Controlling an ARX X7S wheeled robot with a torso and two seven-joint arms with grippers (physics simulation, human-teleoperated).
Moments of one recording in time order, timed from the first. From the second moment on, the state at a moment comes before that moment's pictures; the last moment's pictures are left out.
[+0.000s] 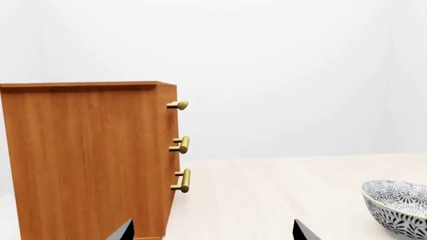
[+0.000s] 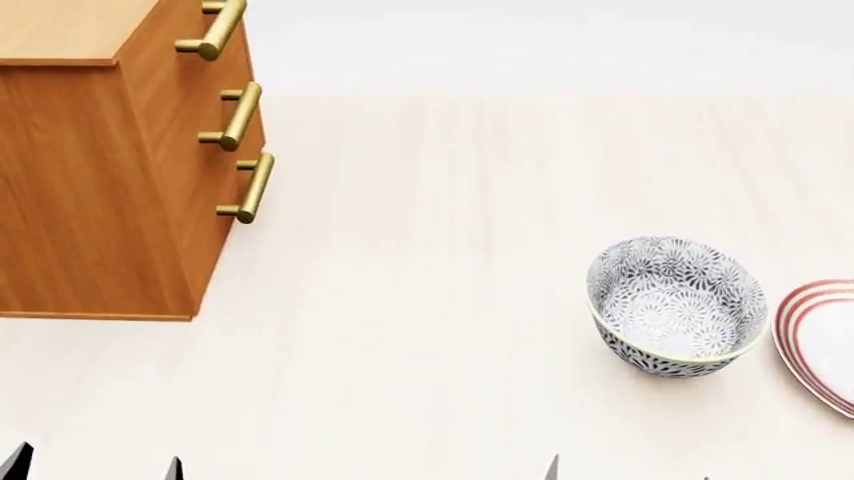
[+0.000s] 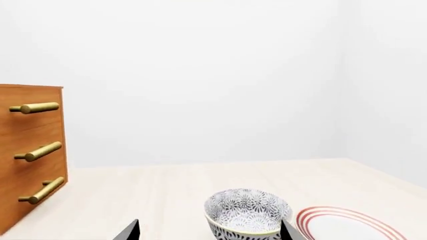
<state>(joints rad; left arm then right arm) 0.23 -0.26 0.24 0.53 -0.11 -0.03 -0.27 -0.25 0.21 -0.19 -0.56 0.05 0.06 0.41</state>
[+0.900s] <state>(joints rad) 0.22 -0.28 0.27 0.53 -0.13 -0.01 -0.31 -0.24 0.23 -0.21 -0.55 0.07 0.05 0.43</state>
